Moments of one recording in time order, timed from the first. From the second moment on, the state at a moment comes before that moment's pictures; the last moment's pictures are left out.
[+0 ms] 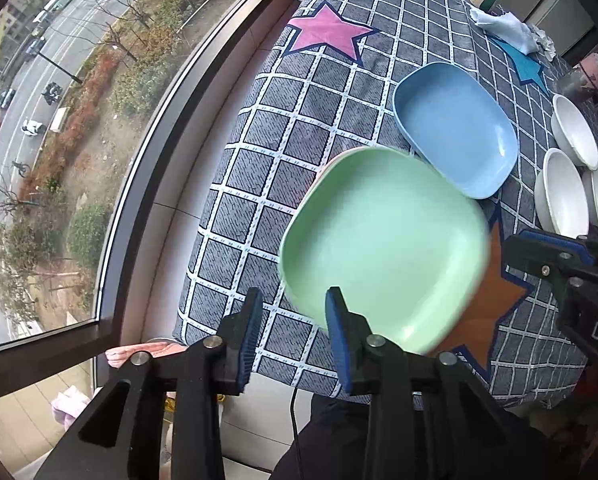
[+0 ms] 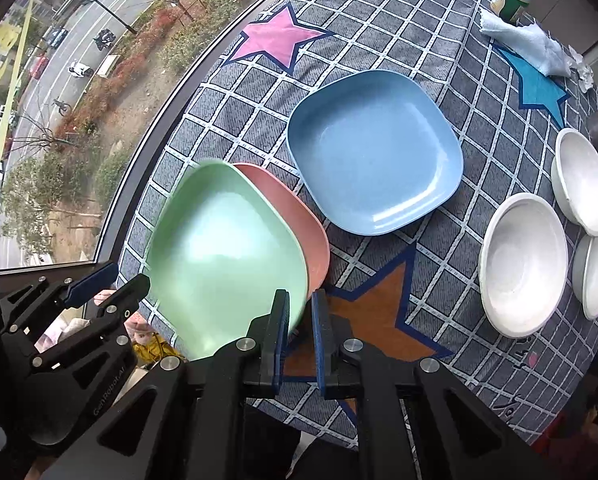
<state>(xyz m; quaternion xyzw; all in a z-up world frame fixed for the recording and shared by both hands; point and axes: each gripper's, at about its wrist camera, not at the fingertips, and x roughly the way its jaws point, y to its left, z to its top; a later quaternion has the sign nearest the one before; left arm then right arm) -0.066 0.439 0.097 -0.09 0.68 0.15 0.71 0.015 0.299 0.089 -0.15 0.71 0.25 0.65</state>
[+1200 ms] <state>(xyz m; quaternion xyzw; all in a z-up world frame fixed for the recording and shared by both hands) 0.021 0.404 0.102 -0.11 0.67 0.06 0.73 0.083 0.195 0.104 -0.07 0.70 0.14 0.69</state>
